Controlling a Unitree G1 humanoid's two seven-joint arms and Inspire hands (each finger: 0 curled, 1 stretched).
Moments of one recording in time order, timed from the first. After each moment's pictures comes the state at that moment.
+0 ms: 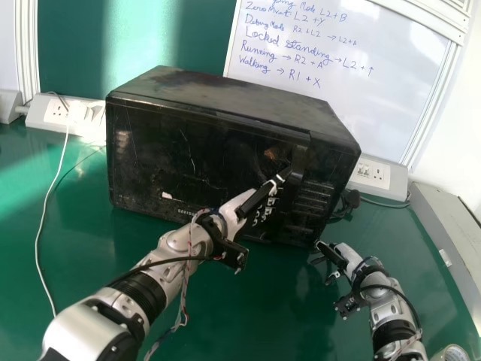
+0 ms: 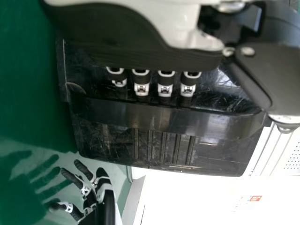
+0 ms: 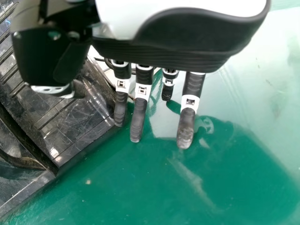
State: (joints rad) left arm -1.33 -0.08 0.17 1.32 0.01 -0.17 -0.30; right arm -1.15 -0.58 0.16 1.33 -0.36 -0.05 0.34
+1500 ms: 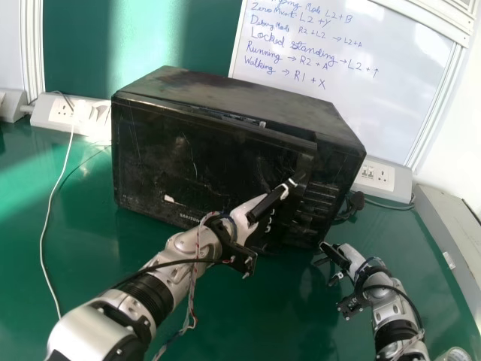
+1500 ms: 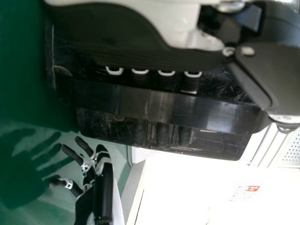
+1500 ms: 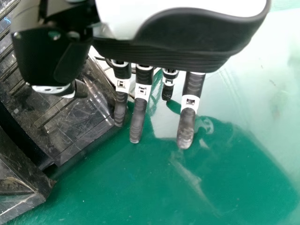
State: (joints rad) left arm -1.35 -0.11 0.19 1.32 -0.02 -0.14 -0.38; right arm -1.15 -0.59 0.16 1.33 -0.36 -0.05 0.33
